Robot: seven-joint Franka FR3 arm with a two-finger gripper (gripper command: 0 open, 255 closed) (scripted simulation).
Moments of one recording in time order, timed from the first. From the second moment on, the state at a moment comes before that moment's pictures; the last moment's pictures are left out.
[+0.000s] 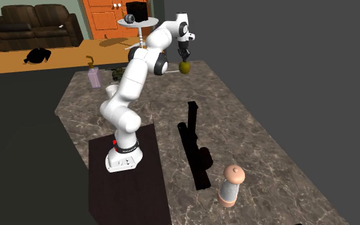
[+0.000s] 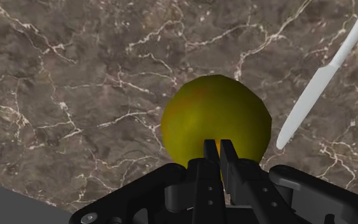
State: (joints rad) arm 0.52 0.67 0.37 -0.94 -0.27 1.68 0.51
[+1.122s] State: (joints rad) arm 0.50 0.65 0.37 -1.02 -0.27 1.75 0.52
